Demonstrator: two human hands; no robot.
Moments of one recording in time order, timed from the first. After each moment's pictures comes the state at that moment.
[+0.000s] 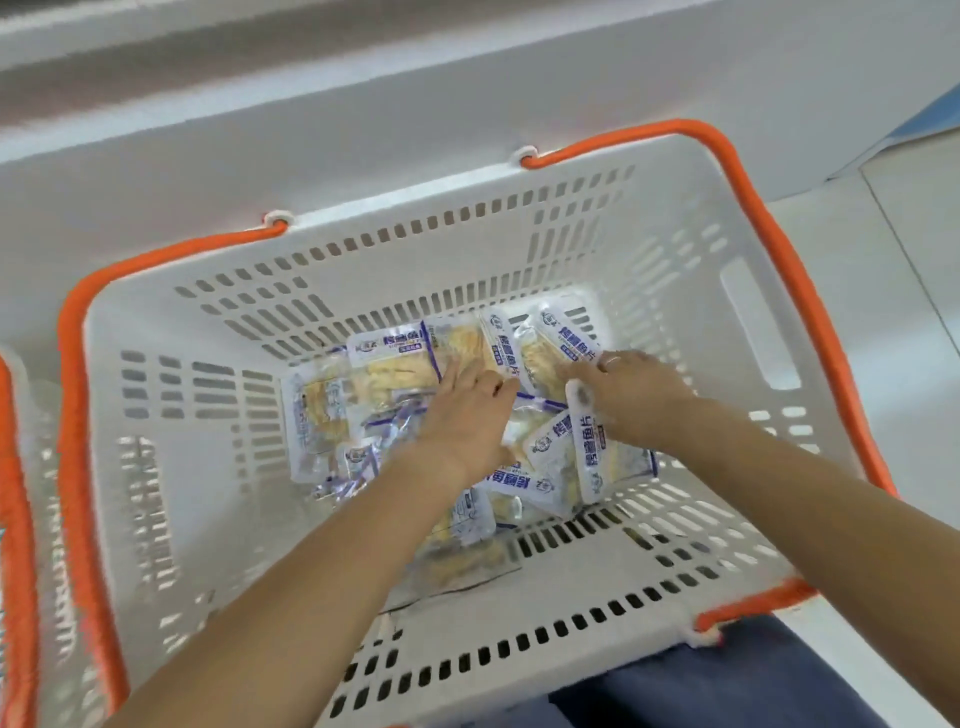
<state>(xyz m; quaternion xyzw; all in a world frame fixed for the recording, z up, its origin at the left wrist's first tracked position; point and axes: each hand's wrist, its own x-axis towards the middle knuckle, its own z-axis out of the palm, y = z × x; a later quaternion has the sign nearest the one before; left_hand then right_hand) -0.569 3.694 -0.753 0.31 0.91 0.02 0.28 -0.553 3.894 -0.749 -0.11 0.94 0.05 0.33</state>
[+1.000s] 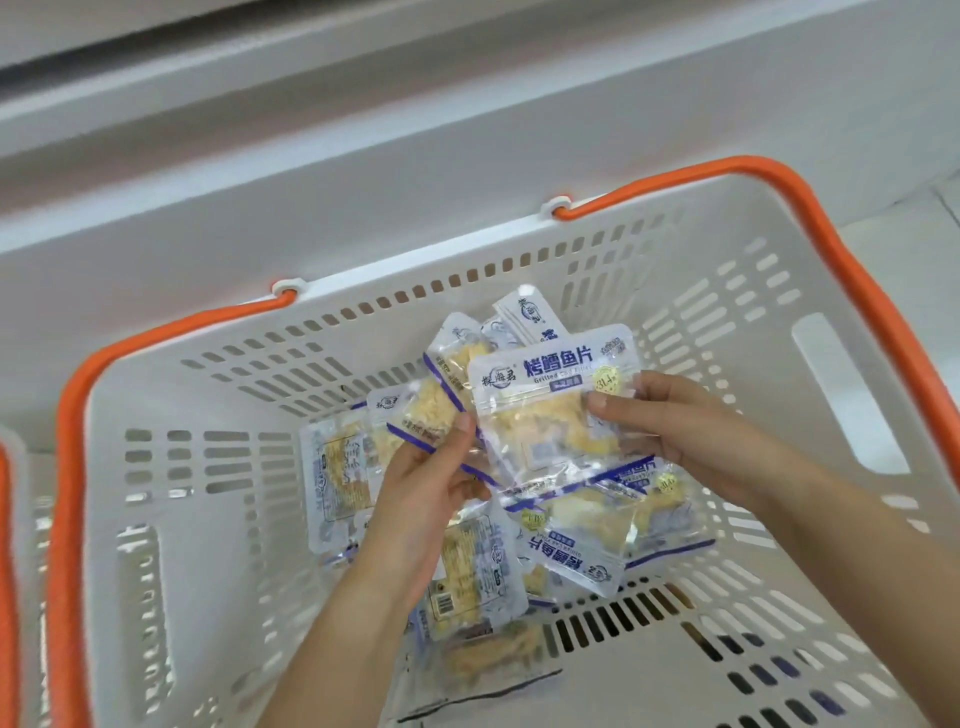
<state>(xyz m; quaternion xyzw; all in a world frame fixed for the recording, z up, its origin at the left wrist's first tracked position) -0.572 3.657 -0.716 -0.25 0.58 0.73 0.26 -0.574 3.890 -0.730 0.23 0.62 -0.69 0.30</state>
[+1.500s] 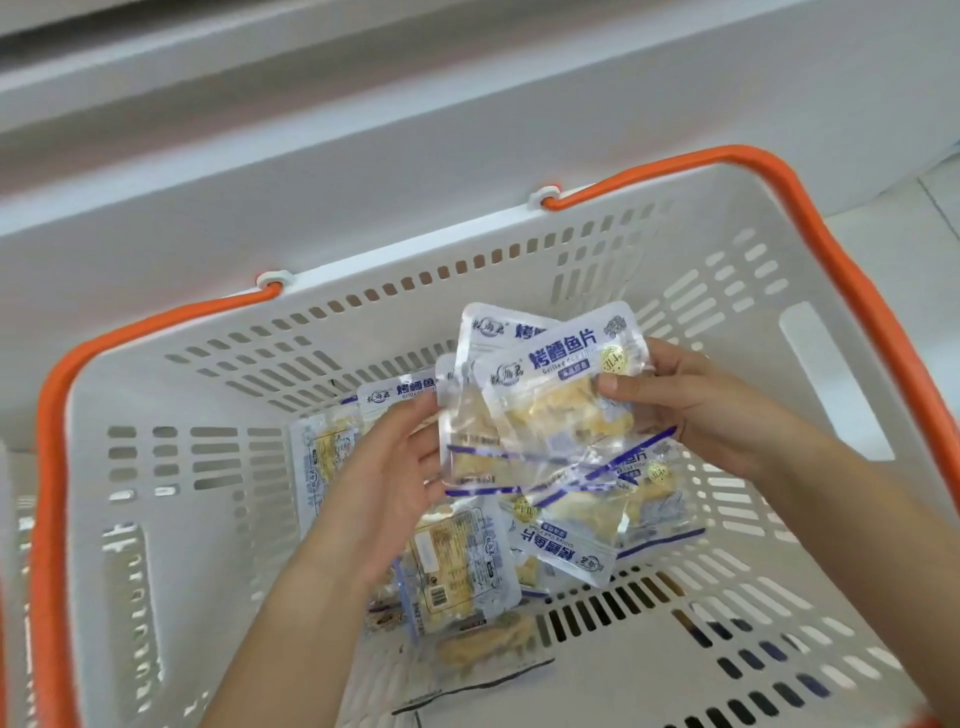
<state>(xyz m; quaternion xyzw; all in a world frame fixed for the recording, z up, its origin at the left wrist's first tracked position) -0.586 3.635 -0.706 -0.20 0.49 0.77 0.35 -0.582 3.898 -0.712 0.21 0.57 -0.74 0.29</state>
